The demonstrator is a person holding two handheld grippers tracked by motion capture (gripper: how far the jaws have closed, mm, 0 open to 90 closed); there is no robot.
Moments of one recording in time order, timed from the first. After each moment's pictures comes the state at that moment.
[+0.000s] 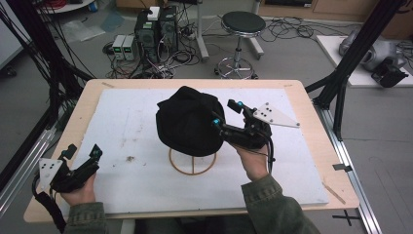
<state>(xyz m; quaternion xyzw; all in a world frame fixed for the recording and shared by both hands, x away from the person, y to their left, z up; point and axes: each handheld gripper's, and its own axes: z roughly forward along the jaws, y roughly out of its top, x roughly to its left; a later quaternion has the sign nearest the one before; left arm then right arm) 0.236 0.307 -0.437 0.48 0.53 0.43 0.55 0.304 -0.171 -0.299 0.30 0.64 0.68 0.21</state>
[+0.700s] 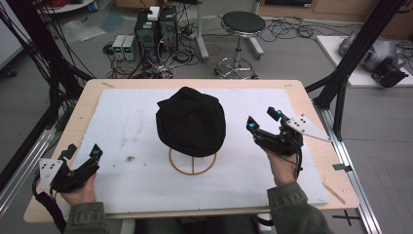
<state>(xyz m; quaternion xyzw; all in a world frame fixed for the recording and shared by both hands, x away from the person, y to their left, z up) 0.236 0.305 -0.436 0.48 0.53 0.43 0.55 0.299 -0.248 -0.328 0.38 0.61 0.63 0.30</state>
